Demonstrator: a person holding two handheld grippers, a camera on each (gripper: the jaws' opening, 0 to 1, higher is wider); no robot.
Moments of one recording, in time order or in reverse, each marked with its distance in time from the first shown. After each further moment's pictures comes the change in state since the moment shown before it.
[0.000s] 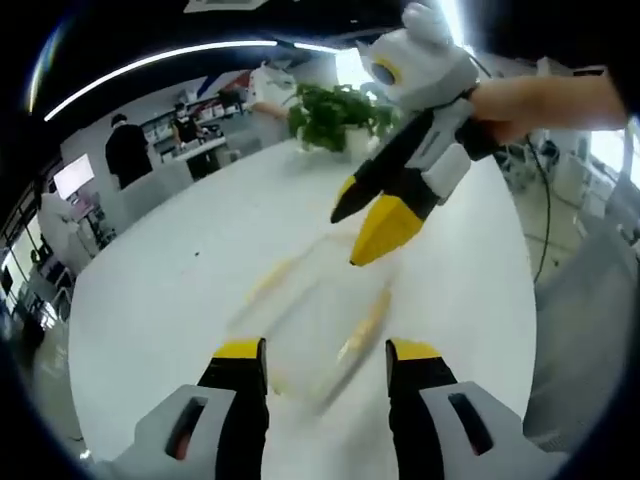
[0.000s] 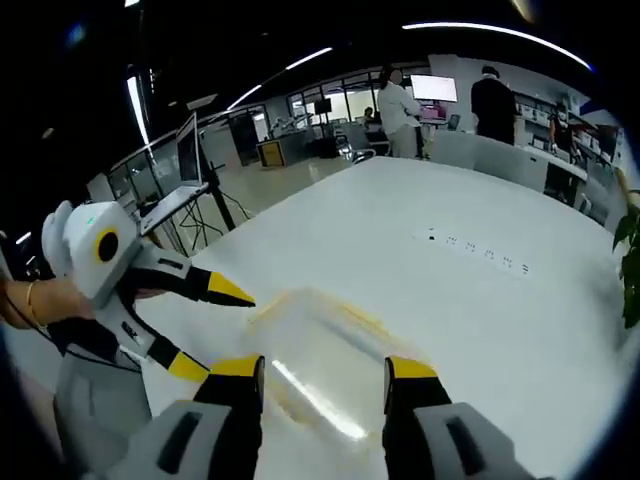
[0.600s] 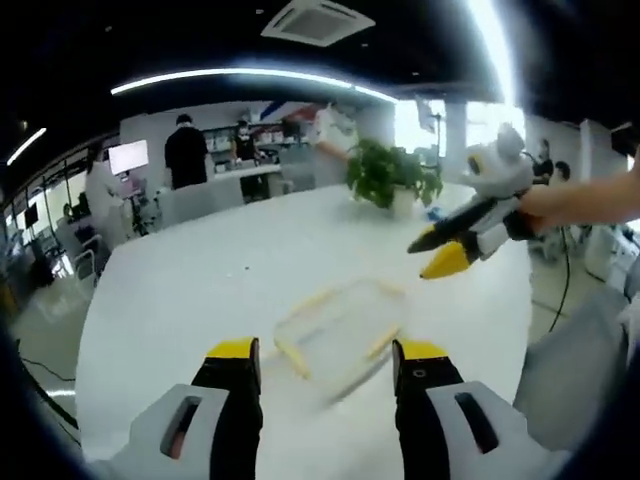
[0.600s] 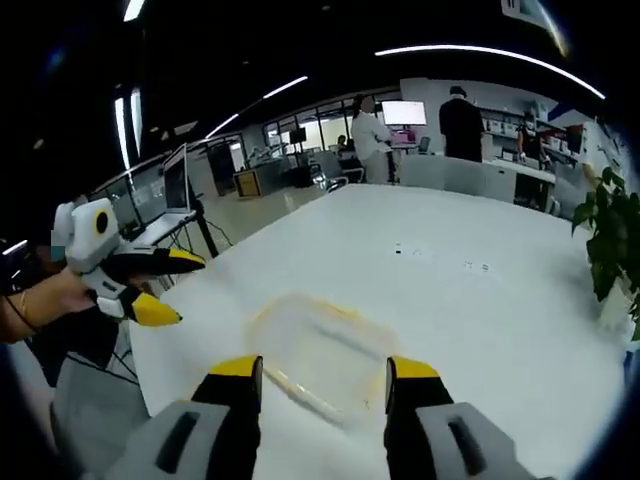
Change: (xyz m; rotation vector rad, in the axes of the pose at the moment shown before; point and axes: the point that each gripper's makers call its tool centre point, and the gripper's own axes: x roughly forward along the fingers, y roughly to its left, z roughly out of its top) left arm -0.073 0.018 0.014 -0.204 -0.187 0.144; right arm -0.050 0.000 -0.012 0.040 -0.133 -0.105
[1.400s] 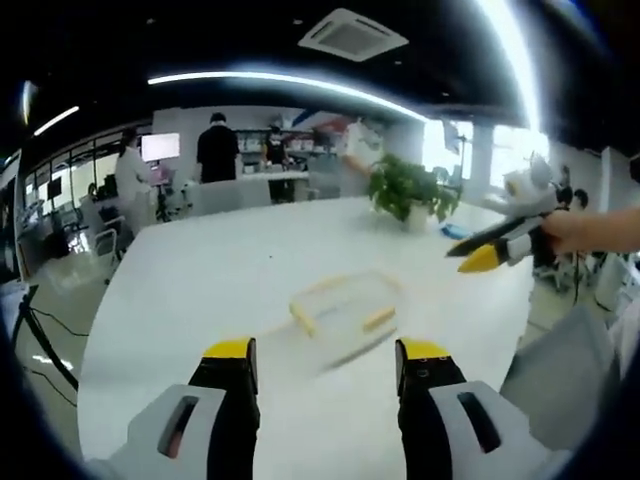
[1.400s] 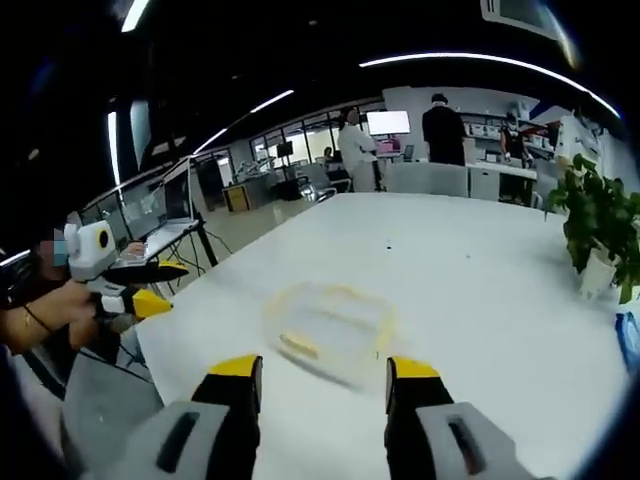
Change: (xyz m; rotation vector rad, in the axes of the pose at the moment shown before) left arm -0.056 -0.001 -0.028 -0.068 -0.033 0.080; right arm -0.049 0.022 -0.028 0.054 -0.073 -0.063
